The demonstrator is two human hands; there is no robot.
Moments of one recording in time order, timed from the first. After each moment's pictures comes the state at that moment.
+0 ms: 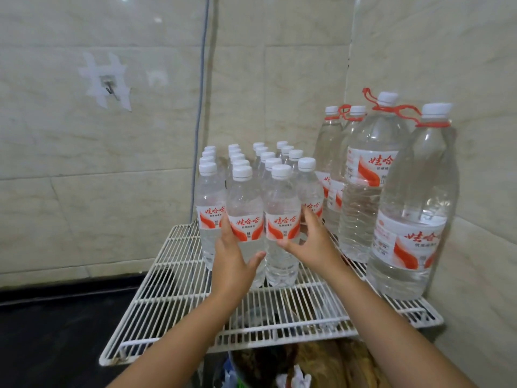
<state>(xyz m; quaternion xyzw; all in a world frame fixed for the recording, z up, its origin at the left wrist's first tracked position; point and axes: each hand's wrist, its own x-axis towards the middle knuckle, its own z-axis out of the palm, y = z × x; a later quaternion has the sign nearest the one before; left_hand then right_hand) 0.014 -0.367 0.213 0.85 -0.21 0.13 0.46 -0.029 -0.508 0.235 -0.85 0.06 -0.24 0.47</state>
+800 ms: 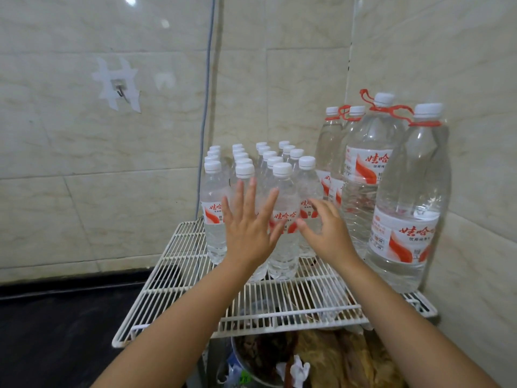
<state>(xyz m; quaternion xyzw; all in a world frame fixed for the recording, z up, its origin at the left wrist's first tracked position) 0.052 -0.393 0.218 0.78 -0.33 0.51 0.18 -0.055 -0.512 0.253 -0.88 0.07 -0.33 0.34</state>
